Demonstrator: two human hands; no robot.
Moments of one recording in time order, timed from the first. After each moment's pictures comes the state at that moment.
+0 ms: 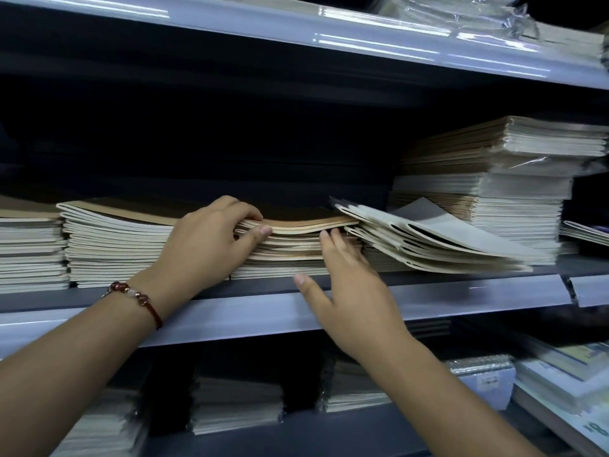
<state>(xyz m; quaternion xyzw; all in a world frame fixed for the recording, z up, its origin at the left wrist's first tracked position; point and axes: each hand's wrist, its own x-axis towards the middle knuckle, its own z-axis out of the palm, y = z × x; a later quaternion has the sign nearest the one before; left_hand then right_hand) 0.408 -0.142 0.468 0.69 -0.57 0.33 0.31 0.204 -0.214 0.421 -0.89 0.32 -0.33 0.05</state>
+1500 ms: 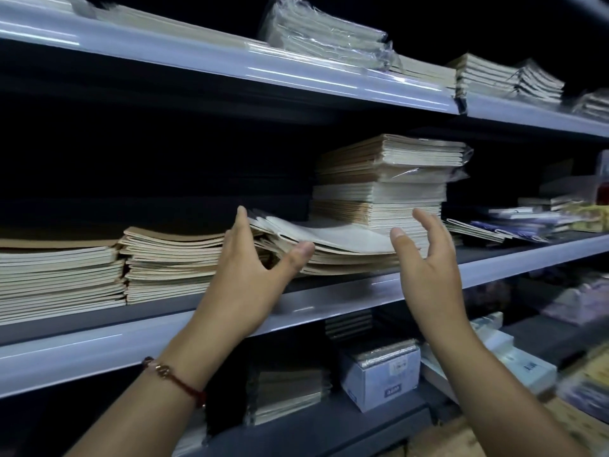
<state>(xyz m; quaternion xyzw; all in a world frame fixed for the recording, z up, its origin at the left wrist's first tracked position) 0.246 -0.178 0.450 0.63 -0.58 -0.01 0.52 0.046 -0.264 0.438 -0.61 0.36 -0.67 0.23</state>
